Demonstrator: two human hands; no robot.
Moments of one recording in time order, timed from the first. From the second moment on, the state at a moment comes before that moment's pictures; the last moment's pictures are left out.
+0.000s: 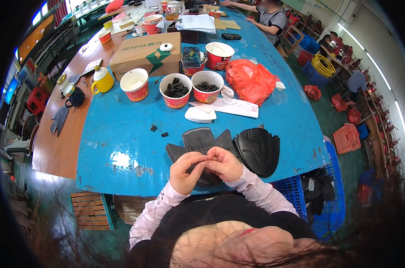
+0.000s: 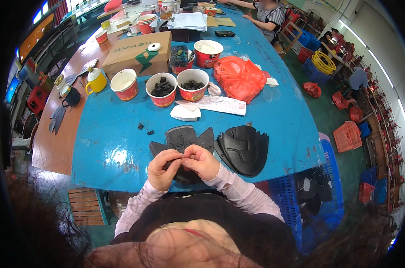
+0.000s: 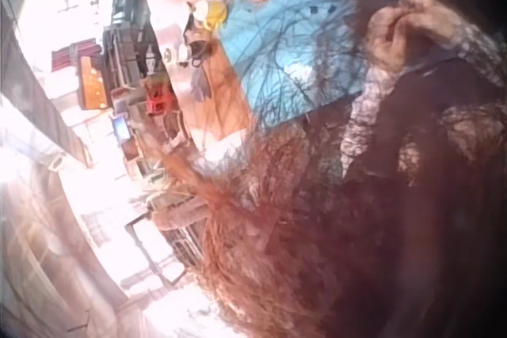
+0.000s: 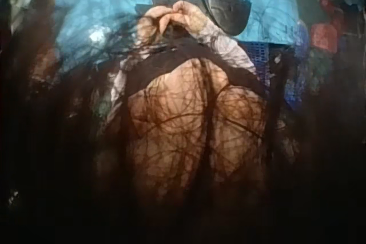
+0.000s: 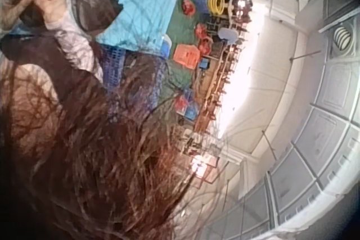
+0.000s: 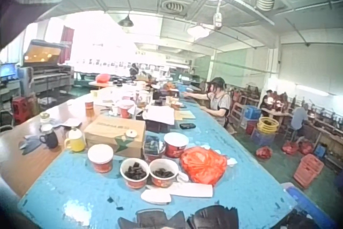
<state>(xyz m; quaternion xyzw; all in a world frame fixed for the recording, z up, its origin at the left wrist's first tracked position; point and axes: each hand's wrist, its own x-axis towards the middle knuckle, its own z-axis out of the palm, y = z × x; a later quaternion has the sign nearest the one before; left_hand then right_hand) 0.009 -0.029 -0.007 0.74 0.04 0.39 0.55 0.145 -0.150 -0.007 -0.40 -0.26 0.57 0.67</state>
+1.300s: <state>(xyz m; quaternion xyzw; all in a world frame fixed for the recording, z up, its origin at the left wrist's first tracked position) -0.007 -0.003 -0.011 0.94 0.09 0.29 0.13 0.187 -0.113 -0.013 -0.67 -0.61 0.06 0.42</state>
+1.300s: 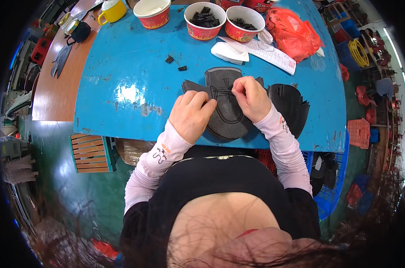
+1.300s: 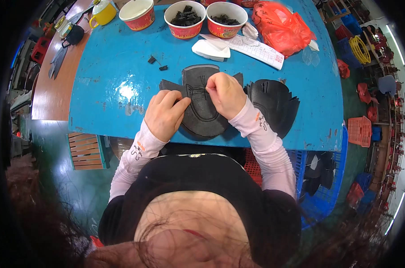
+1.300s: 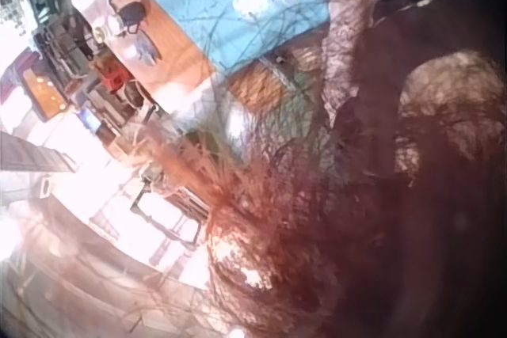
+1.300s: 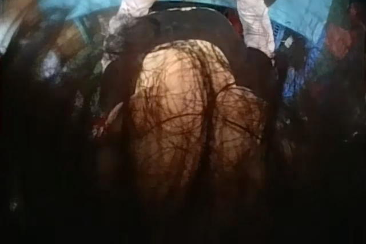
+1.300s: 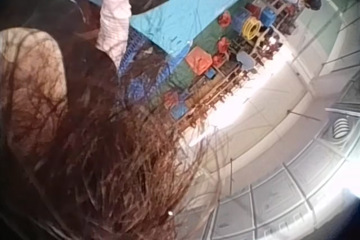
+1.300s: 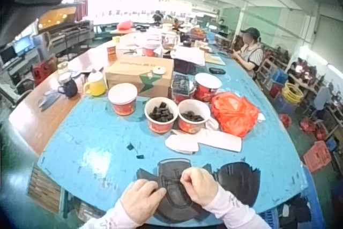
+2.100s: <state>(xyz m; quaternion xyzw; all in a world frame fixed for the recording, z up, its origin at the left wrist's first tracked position) 0.005 -0.012 0.002 0.97 0.11 0.22 0.07 0.175 -0.108 -0.009 -0.63 -0.72 -0.03 0.29</state>
